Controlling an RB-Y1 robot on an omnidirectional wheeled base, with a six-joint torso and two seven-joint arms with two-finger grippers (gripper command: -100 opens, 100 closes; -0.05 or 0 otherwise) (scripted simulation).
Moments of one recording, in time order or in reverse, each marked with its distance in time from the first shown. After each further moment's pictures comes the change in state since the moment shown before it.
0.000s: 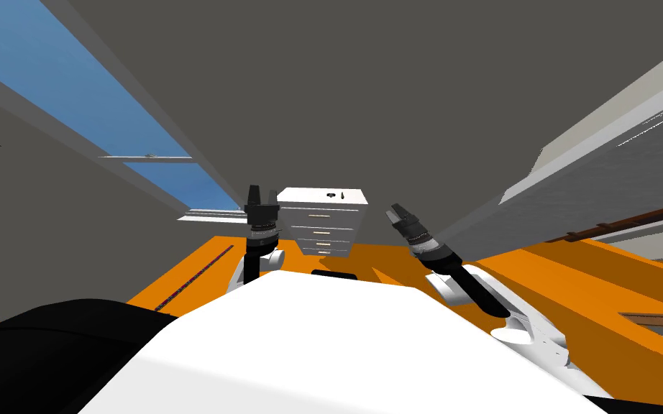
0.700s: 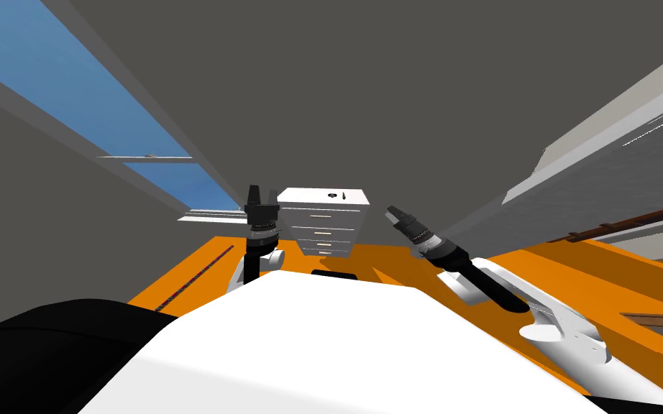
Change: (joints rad) left arm 0.000 0.000 0.000 0.000 0.000 0.000 0.000; right arm 0.004 -0.210 -0.017 0.013 -0.032 0.013 -0.016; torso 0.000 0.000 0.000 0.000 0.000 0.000
